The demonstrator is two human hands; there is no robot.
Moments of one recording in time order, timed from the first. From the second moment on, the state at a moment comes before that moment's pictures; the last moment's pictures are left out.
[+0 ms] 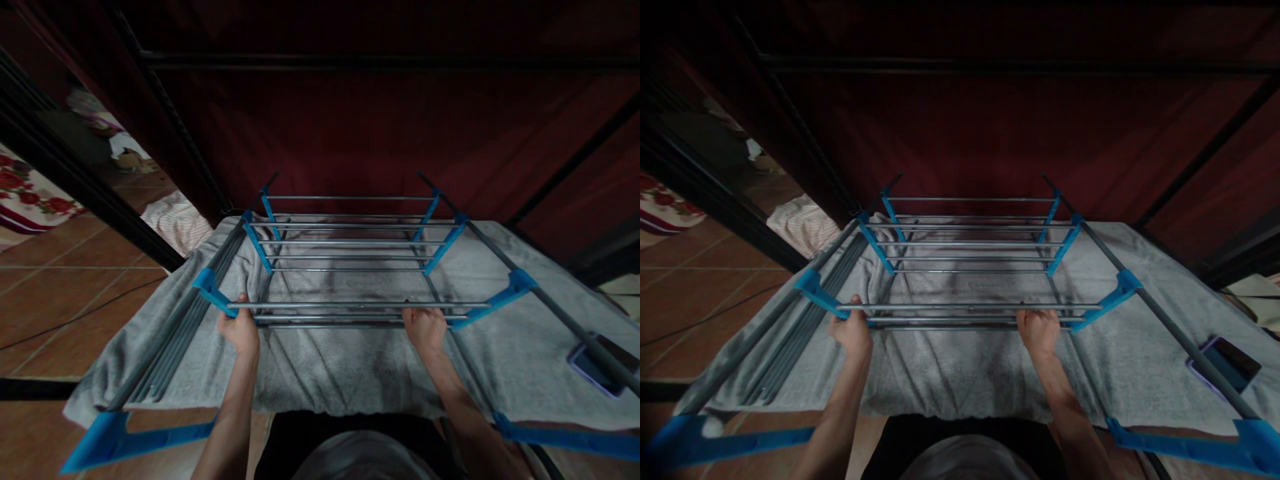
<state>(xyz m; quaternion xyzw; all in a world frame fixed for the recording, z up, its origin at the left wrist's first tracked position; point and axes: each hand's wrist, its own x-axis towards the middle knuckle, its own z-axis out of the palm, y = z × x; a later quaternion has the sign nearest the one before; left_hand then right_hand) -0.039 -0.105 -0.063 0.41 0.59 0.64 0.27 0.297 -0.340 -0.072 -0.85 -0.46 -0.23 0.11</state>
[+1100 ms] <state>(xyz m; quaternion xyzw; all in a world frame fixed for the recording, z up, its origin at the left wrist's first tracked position) -0.029 -0.100 -0.056 0.41 0.59 0.66 0.23 0.316 -0.335 -0.086 -0.83 -0.46 -0.28 0.16</state>
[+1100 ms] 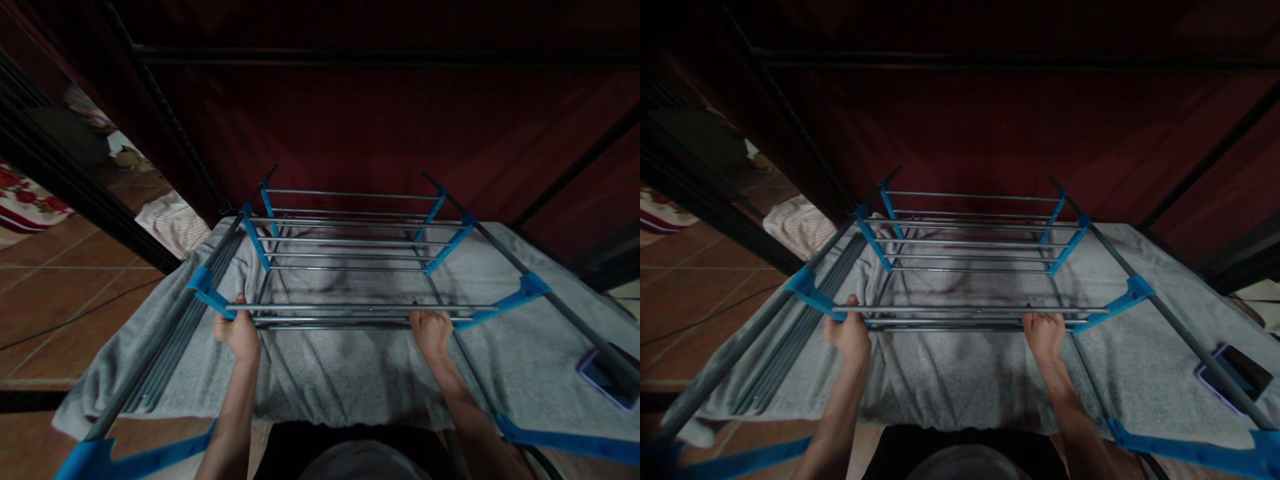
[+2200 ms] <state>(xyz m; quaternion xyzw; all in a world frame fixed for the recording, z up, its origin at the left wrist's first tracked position) -0.028 -0.088 -0.065 0.44 0.59 0.62 0.28 0.312 -0.329 -0.089 -0.84 -0.46 -0.26 0.12</state>
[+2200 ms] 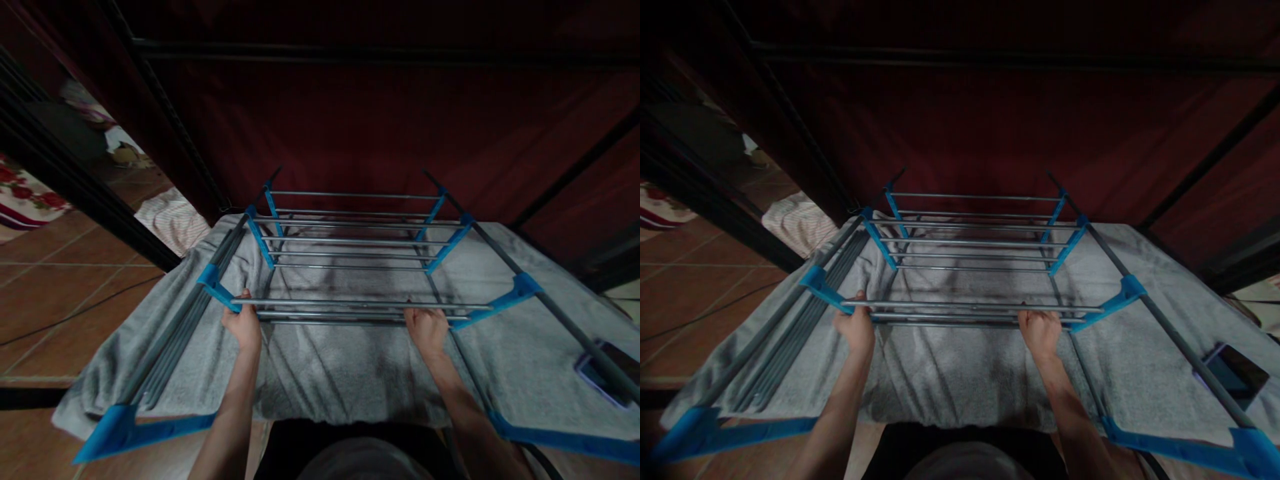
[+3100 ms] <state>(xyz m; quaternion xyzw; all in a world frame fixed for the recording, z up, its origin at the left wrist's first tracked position) -0.030 -0.083 -0.075 0.46 0.58 0.62 0.25 0.316 -0.324 -0.085 -0.83 -0.47 -0.26 0.13</state>
